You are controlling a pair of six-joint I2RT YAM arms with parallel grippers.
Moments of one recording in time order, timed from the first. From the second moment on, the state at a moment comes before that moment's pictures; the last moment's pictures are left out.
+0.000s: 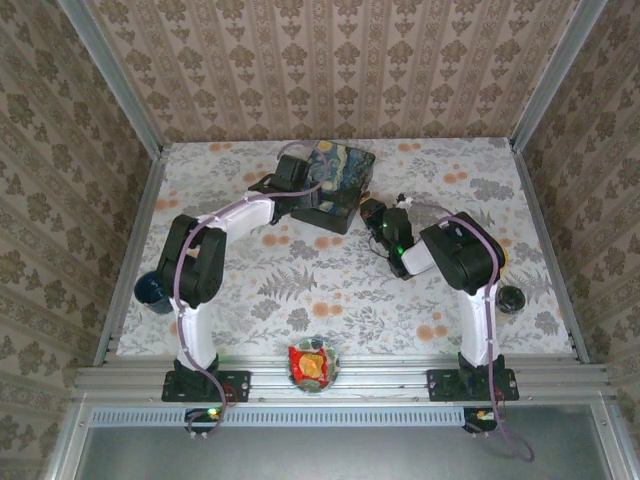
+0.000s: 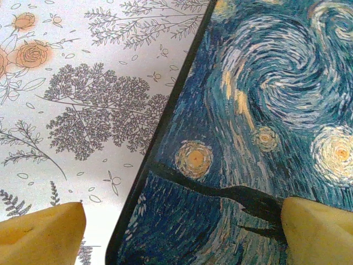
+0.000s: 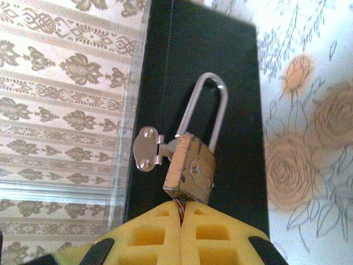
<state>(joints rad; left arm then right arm) -0.53 1.97 1.43 -0.27 -0.19 -0.38 0.39 2.11 0.84 1.09 0.10 1.26</state>
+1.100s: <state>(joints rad) -0.42 1.80 1.29 -0.27 -0.14 -0.39 0.31 1.63 0.70 0.01 -0.10 0.77</state>
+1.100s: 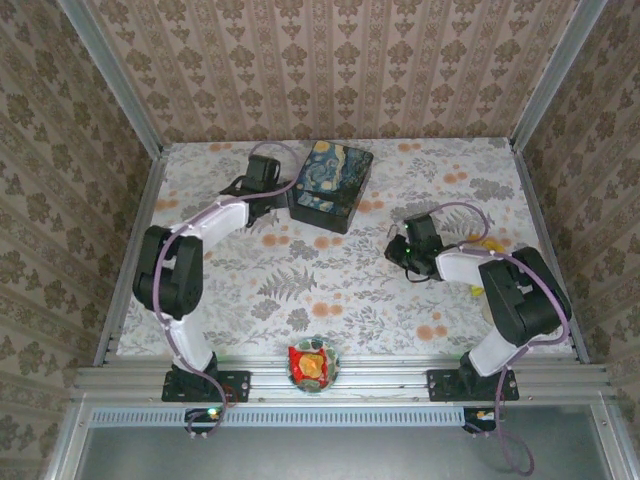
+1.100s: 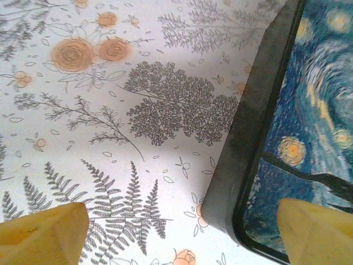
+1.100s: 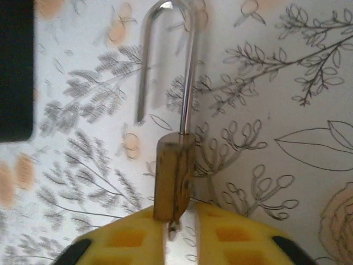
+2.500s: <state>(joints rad) -0.54 1.80 1.14 -0.05 0.02 -0.85 0.22 2.63 2.49 -0.61 -0.24 0.13</state>
